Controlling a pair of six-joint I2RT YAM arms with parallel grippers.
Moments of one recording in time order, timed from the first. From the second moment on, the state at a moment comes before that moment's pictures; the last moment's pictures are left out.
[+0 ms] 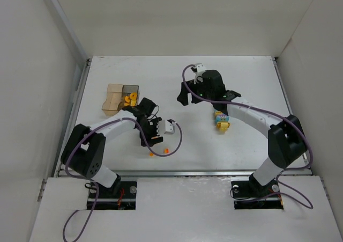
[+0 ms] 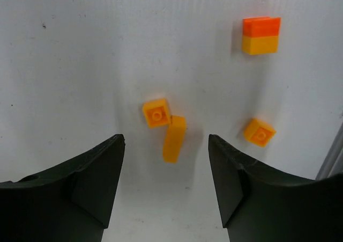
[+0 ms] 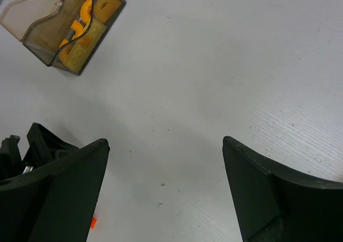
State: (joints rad) left arm -0.52 1.49 0.87 -0.72 0.36 0.96; right arm 0.57 1.63 1.20 -0.07 -0.17 0.26
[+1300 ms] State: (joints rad) left arm -0.06 1.54 1.12 -0.28 0.03 0.28; right arm 0.53 1.72 1.31 -0.08 -0.22 0.26
